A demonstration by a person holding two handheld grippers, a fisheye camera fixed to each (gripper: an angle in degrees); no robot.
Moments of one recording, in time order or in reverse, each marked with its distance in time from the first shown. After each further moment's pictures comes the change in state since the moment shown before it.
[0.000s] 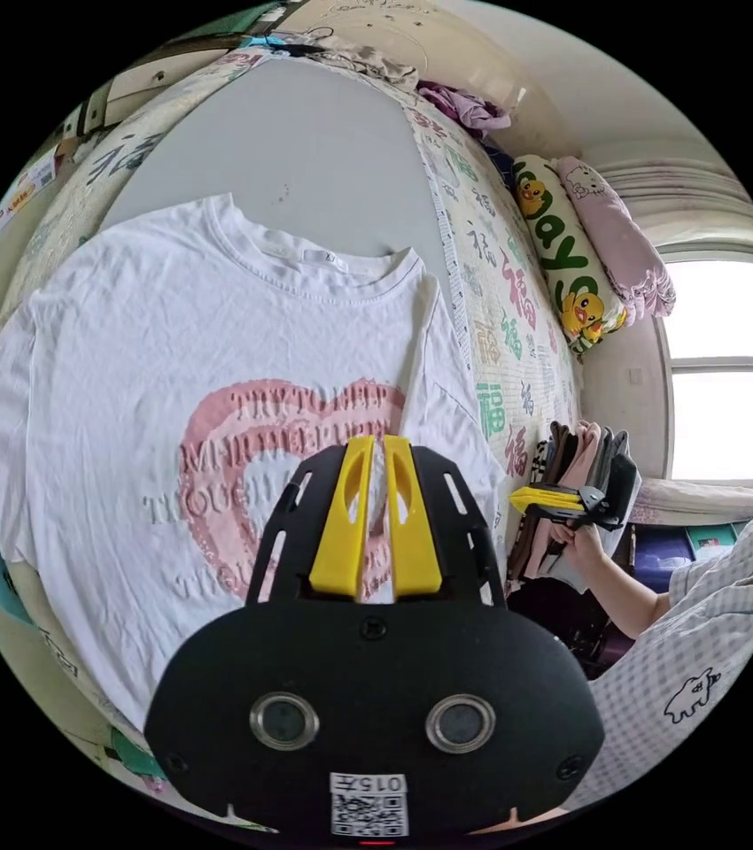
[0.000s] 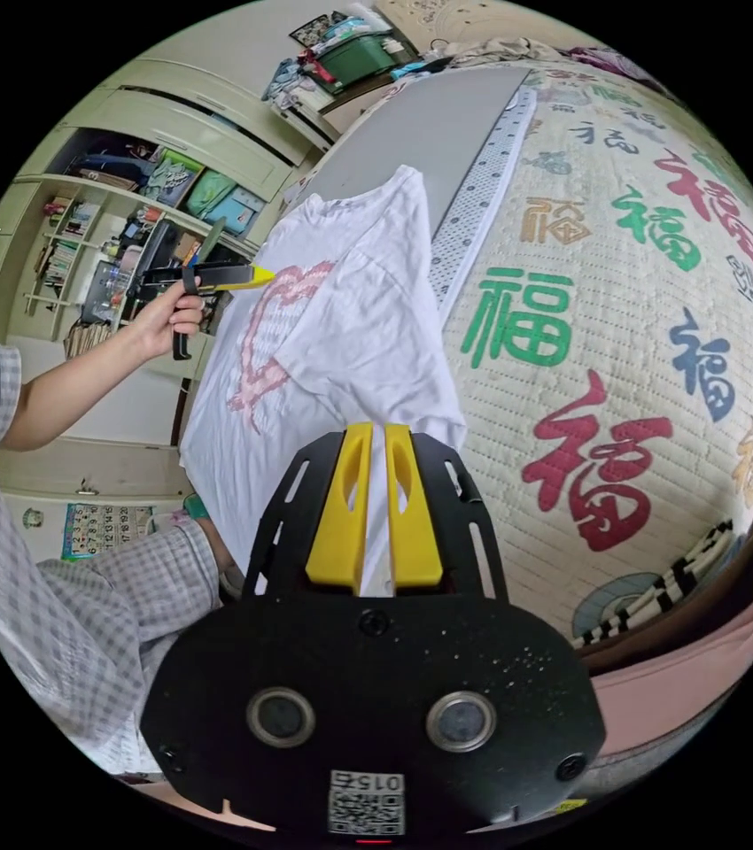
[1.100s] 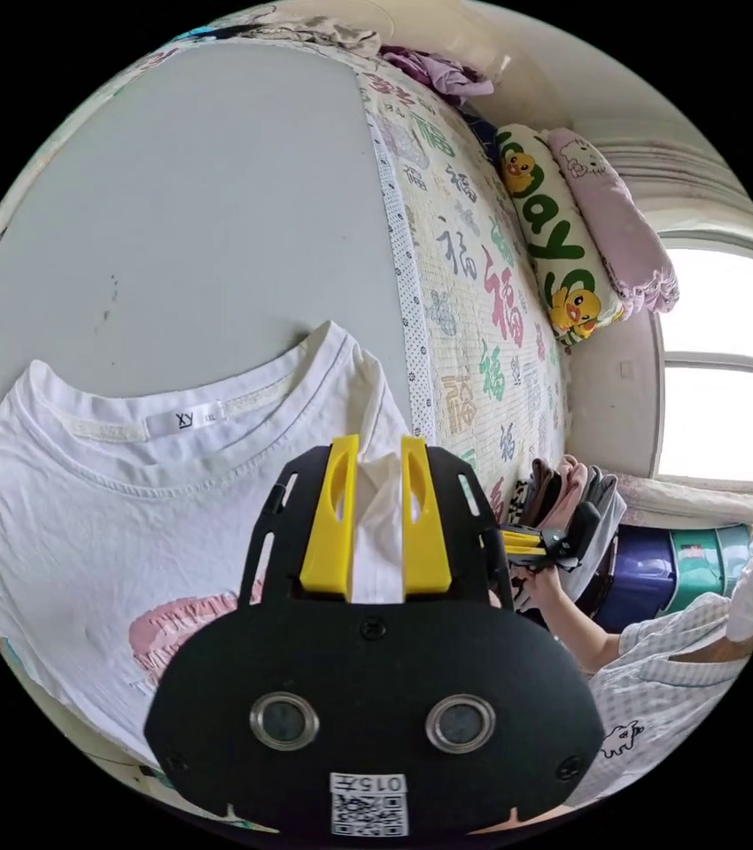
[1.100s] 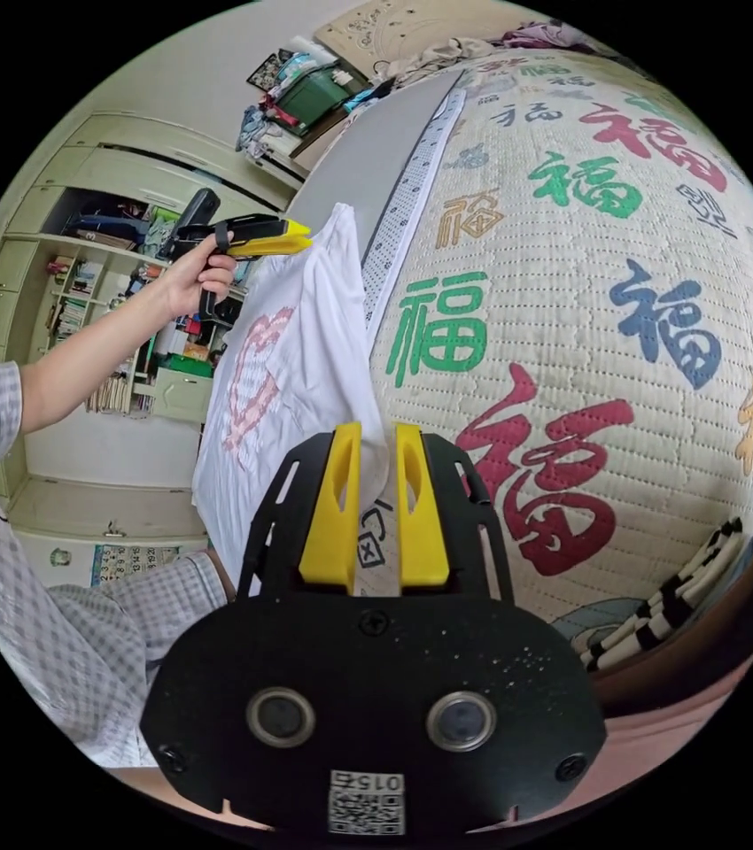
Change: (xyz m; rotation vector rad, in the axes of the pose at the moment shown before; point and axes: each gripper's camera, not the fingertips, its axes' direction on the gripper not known) left arm 0.007 -0.170 0.080 -0.140 0.061 0.013; right arm 0.103 -0.010 0.014 0.072 -0.152 0.122
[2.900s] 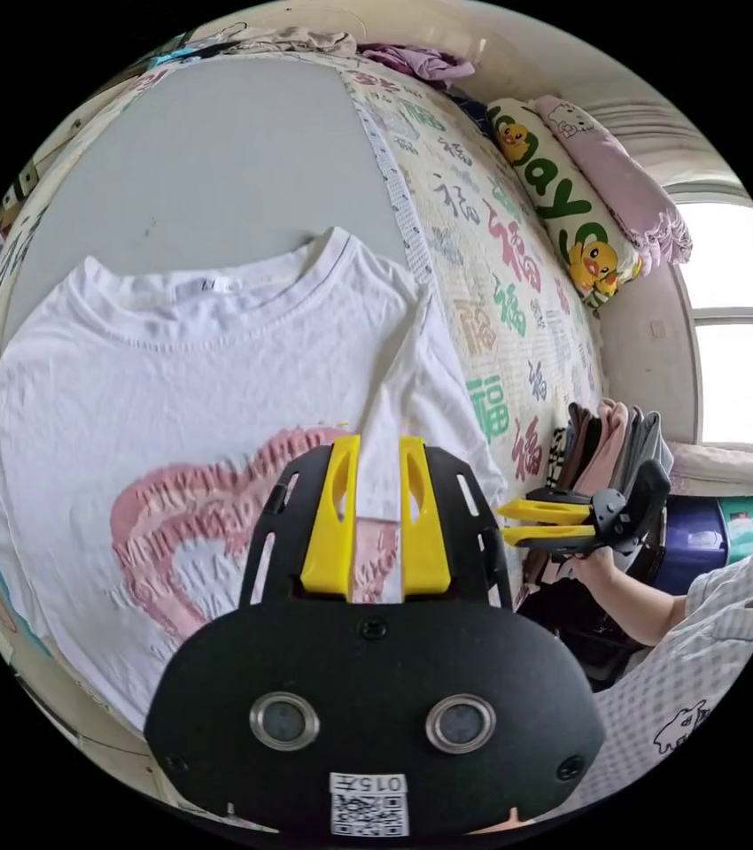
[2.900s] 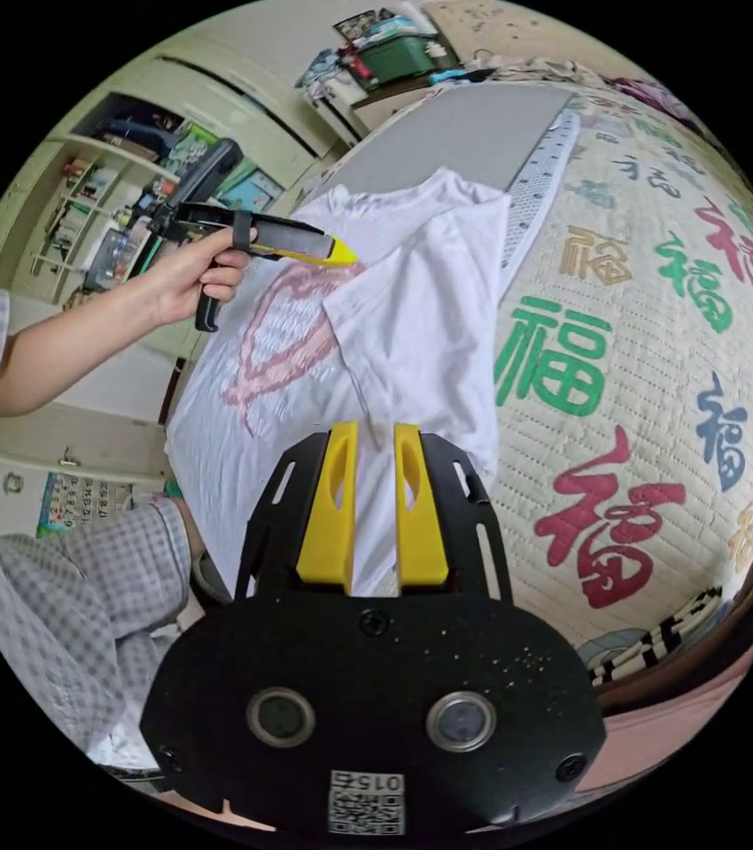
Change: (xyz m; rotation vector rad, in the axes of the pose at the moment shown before) left arm 0.035 0.135 -0.037 0.018 -0.184 0.067; right arm -0.141 -0.012 -0.198 -0.124 0.213 -0.209
